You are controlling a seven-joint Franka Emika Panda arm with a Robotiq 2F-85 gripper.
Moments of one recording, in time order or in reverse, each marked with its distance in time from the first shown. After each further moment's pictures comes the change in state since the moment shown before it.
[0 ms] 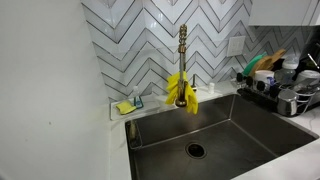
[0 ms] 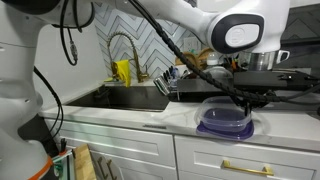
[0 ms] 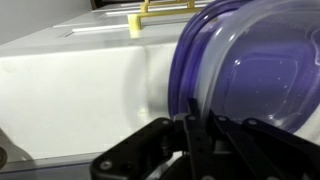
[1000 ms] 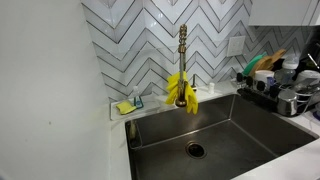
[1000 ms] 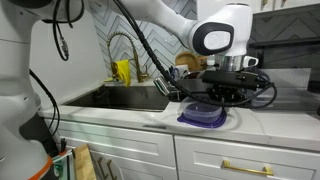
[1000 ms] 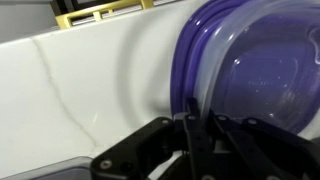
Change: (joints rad) arm 0.073 -0.081 0.046 -0.139 -0.039 -0.003 0.257
